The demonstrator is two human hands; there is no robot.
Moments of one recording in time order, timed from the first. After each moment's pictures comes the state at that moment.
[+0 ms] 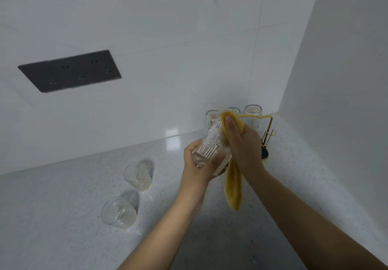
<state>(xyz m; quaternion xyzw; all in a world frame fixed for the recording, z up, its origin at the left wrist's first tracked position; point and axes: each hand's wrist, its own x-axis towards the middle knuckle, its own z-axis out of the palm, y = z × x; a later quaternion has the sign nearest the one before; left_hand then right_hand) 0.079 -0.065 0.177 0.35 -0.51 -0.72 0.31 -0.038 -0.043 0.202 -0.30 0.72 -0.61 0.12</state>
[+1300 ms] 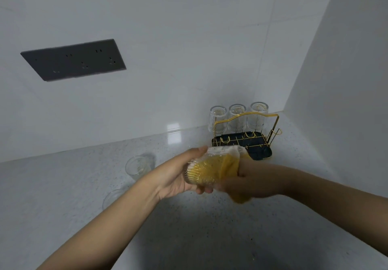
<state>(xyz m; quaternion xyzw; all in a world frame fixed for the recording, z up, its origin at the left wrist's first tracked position) 0.121 -0.115 0.201 0.22 -0.47 -0.86 0.00 -0.025 0.007 0.254 -0.58 0.60 -0.20 0.51</state>
